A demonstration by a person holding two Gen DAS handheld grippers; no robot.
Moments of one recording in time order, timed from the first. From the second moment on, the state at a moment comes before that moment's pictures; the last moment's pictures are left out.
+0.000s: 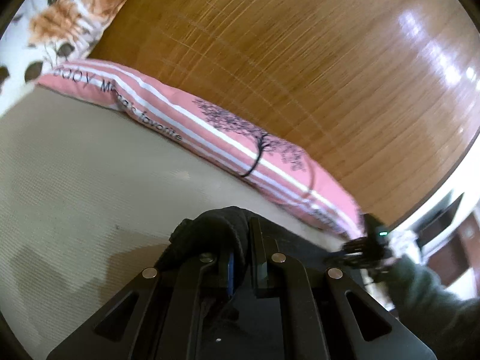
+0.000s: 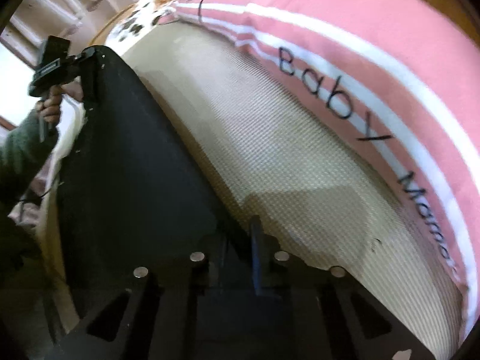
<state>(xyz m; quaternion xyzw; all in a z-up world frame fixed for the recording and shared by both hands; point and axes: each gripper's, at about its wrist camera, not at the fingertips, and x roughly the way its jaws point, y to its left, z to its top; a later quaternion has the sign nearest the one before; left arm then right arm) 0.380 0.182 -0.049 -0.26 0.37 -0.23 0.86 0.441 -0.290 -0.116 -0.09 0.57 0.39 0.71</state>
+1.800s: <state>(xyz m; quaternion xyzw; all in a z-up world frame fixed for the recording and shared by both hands) 0.121 0.194 -0.087 -0.06 0.56 -0.18 0.81 0.089 -0.260 -0.087 -0.02 0.52 0.09 0.85</state>
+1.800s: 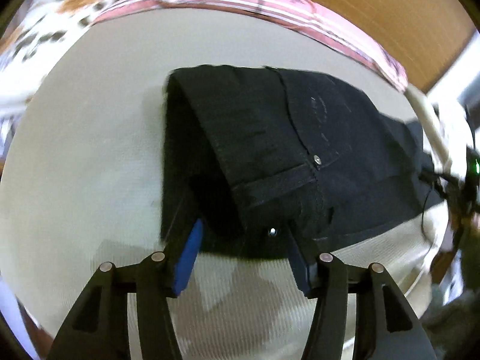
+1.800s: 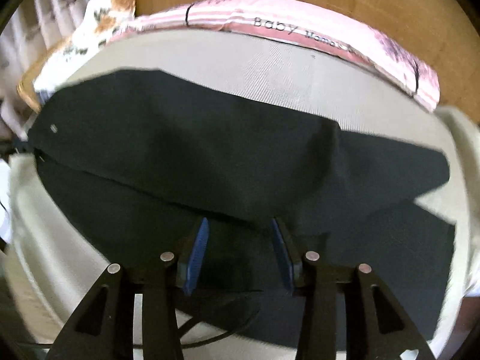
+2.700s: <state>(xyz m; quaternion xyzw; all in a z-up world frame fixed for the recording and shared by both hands) 0.124 0.203 -0.120 -0.39 0.52 -0.11 0.75 0.094 -0.351 -0.148 0.43 0.44 0.04 0.78</state>
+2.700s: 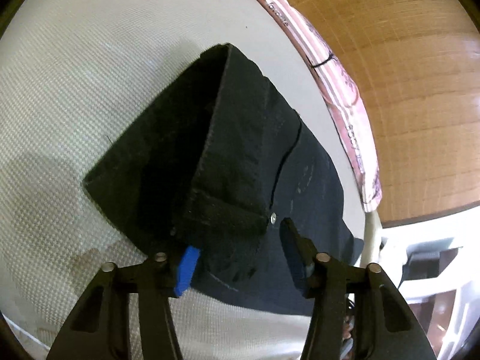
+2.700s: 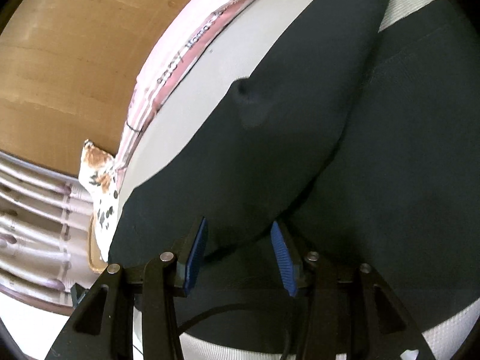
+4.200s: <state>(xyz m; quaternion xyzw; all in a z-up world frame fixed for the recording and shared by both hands) 0.139 0.168 -0.101 -0.02 0.56 -0.04 0.83 0.029 -0.335 -0.134 0.32 0.51 -0.02 0.80</state>
